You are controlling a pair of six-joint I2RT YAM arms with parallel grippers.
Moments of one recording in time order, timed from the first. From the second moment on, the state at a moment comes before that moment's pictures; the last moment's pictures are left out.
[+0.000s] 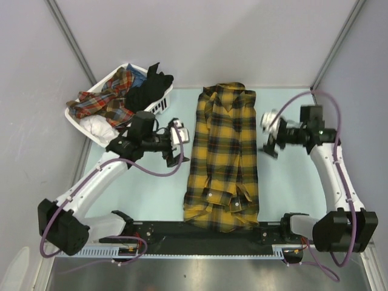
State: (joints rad) left arm -0.48 1.19 1.03 -0.44 0.68 0.66; right arm -0.04 1.22 1.20 -0.76 -0.86 -1.06
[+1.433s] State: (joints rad) left arm -0.95 1.31 0.60 -0.48 0.56 1.34; right arm 0.39 0.96 0.39 -0.82 -0.69 -1.84
